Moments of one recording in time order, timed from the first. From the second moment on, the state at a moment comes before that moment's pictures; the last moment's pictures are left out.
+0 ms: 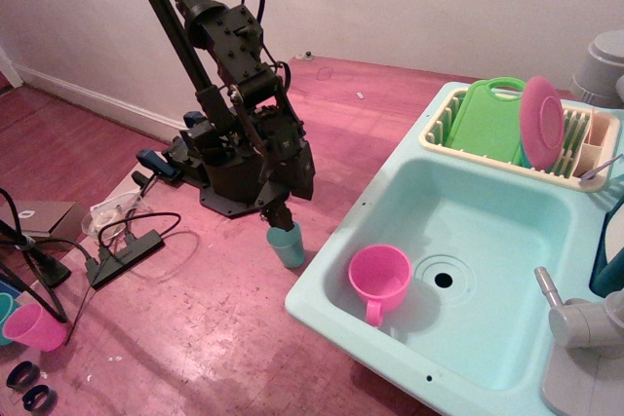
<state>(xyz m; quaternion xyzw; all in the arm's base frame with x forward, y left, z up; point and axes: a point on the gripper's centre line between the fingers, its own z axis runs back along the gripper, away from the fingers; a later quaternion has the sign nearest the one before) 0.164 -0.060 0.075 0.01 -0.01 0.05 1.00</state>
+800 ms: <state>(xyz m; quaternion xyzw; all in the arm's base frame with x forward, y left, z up) 0.179 -0.065 0.036 0.00 0.00 0.03 1.00</state>
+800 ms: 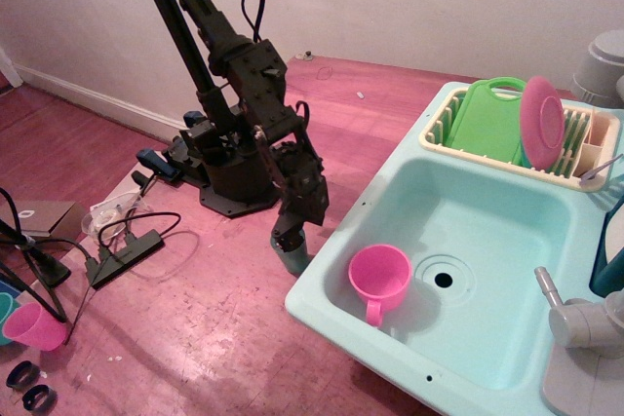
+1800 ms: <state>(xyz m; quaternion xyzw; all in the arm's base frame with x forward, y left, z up) 0.201 -0.052 0.063 0.04 -0.01 0.00 1.00</state>
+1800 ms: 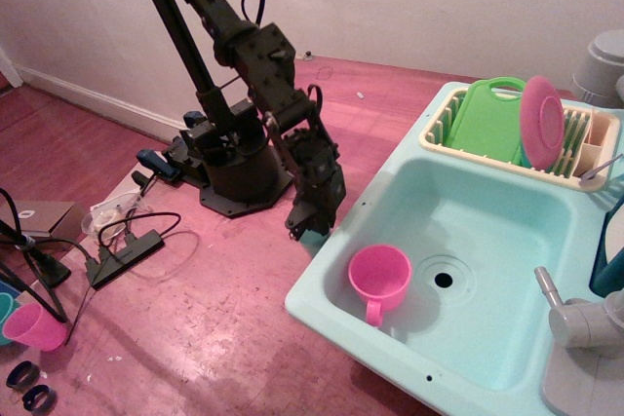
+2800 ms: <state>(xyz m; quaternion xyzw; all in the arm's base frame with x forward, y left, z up) 0.395 -0.027 0.172 0.08 0.00 -0.17 0.98</state>
